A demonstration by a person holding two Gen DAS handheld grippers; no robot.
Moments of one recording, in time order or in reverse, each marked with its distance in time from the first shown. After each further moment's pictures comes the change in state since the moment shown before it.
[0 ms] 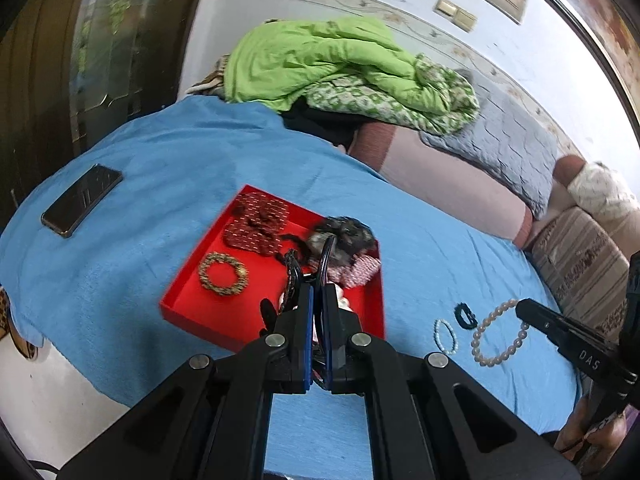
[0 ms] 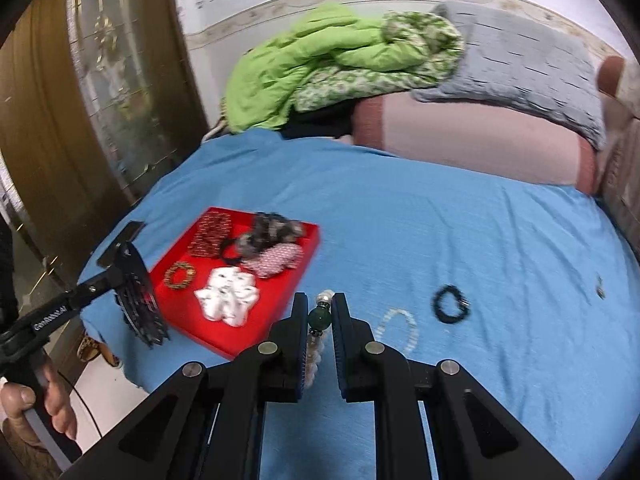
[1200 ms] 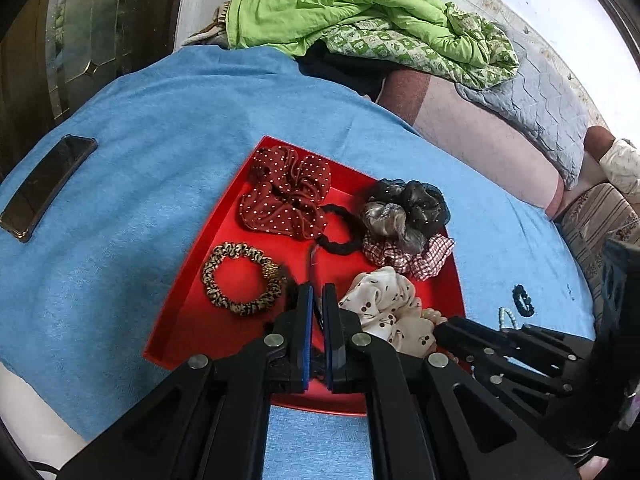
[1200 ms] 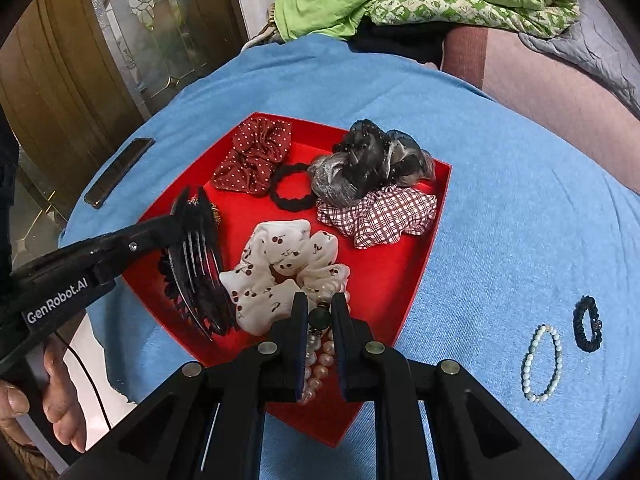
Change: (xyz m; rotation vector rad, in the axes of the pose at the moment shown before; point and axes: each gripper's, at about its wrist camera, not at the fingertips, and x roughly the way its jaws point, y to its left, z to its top) left arm 0.108 0.044 0.009 0.032 0.176 0.026; right arm 0.164 0.085 -0.014 -0.117 0.254 0.084
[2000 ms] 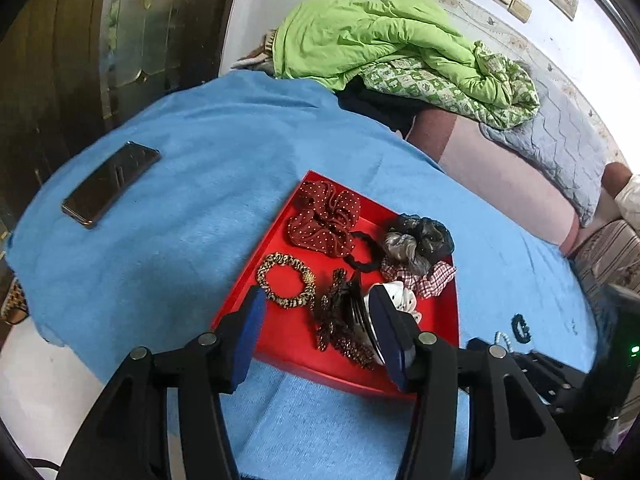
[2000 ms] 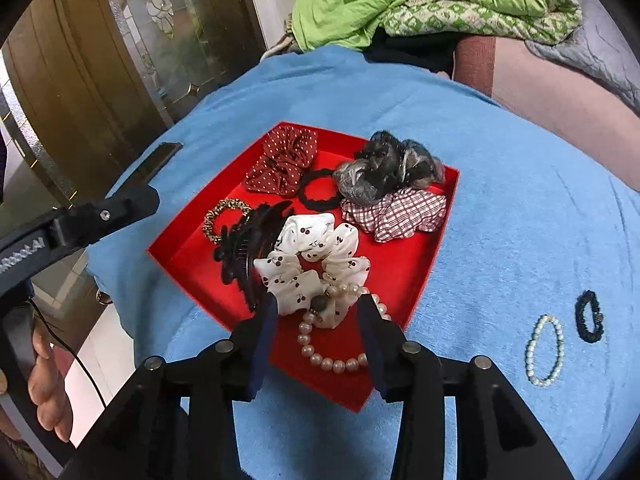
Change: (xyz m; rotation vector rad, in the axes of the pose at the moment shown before) left arm -0.064 -0.003 -0.005 -0.088 -0.096 0.122; right arm -0.032 0.009 -0.012 -0.013 -0.039 0.057
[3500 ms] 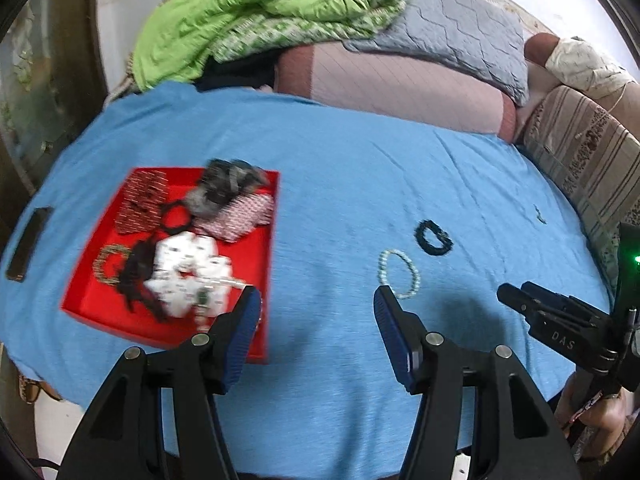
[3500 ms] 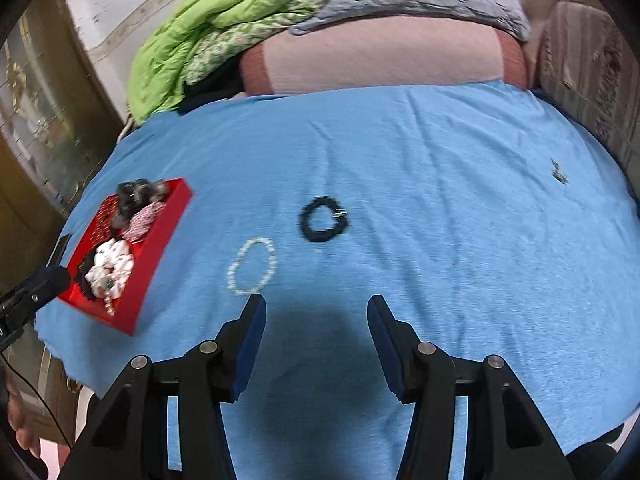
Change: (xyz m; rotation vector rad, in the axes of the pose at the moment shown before) left arm 0.008 -0.198 -0.071 0.368 0.128 -0.106; right arm -0.123 -0.216 -0.114 0.415 -0.104 -0.249
